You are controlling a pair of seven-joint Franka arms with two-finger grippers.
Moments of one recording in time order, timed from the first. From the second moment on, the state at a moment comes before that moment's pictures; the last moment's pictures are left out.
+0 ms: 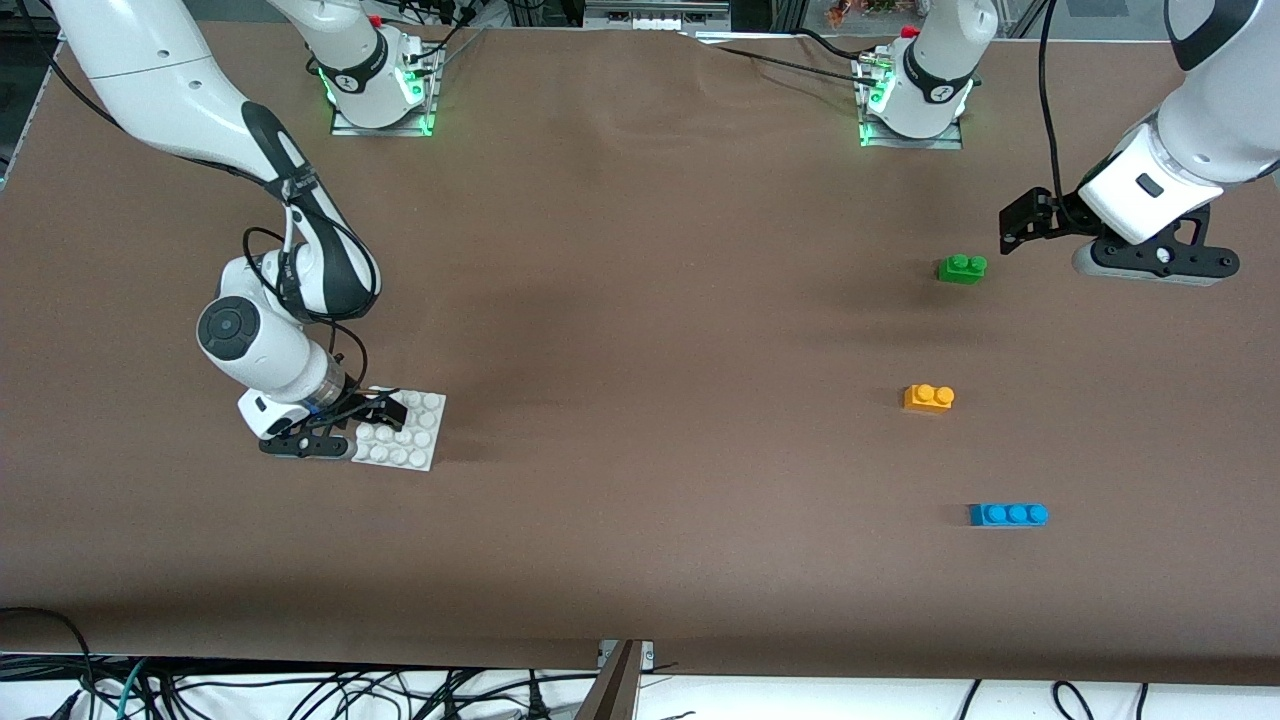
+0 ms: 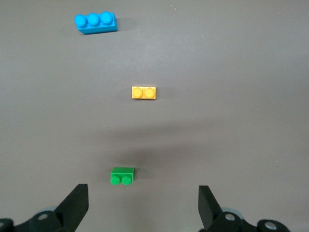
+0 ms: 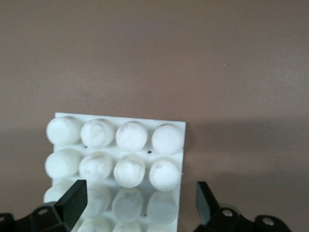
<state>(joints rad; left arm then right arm) -0.11 -0.05 -0.01 -1.77 -0.02 1.65 -0.03 -0.01 0.61 0.15 -1.86 -0.11 2.58 0.25</state>
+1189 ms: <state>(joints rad) -0.11 -0.05 -0.01 -1.77 -0.02 1.65 -0.03 0.14 0.67 0.15 -1.83 -0.11 2.65 0.31</state>
